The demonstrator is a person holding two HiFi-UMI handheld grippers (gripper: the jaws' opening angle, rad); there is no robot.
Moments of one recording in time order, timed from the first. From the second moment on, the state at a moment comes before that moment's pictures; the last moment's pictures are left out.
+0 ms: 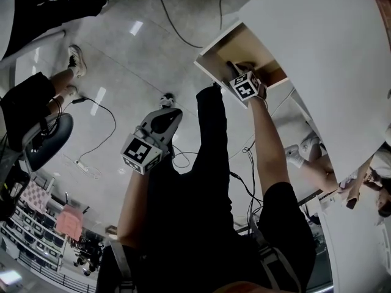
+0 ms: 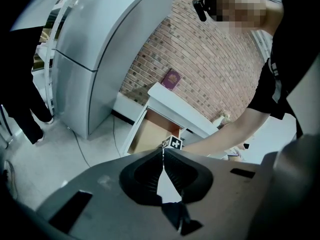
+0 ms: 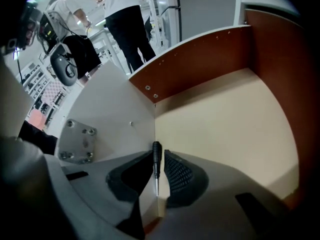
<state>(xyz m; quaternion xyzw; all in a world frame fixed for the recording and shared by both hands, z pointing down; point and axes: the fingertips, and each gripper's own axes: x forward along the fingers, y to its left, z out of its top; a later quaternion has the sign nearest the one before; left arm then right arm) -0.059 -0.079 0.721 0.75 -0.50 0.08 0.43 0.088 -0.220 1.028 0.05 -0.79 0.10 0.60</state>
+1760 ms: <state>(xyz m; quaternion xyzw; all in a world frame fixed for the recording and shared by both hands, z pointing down) 0.002 -0.021 0.534 0.93 -0.26 0.11 0.23 0.104 -0.010 0.610 0.35 -0.88 0.12 0.31</state>
